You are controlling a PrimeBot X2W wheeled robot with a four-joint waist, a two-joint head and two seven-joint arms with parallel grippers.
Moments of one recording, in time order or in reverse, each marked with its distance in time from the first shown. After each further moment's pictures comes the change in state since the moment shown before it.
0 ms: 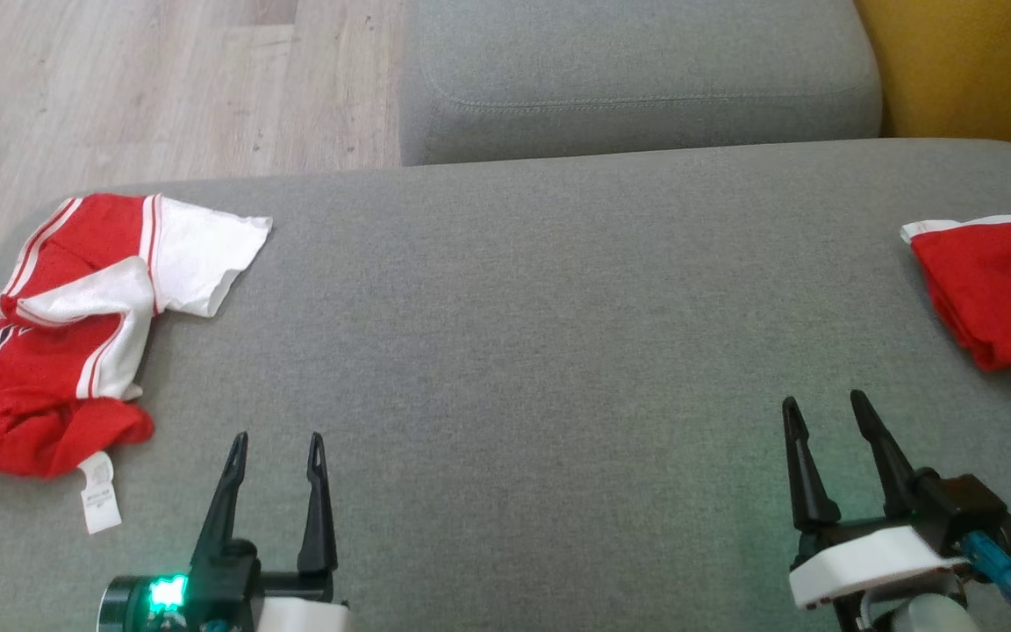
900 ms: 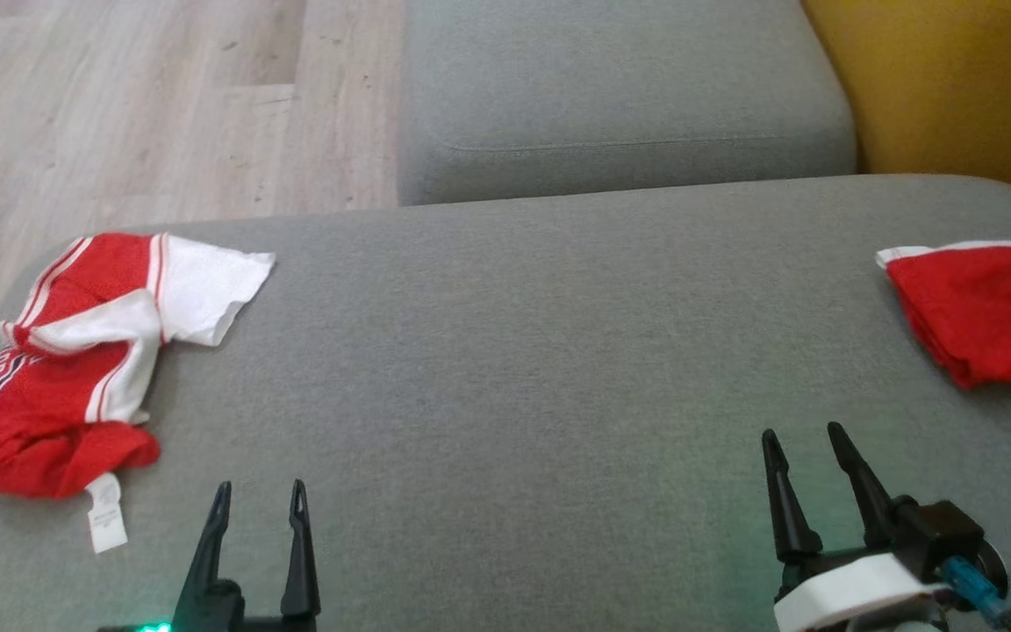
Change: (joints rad) left arm 0.070 -0.002 0.046 0.026 0.007 -0.018 0.000; right arm 0.048 0.007 0.038 0.013 0.019 0.000 0.000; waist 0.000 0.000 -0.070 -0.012
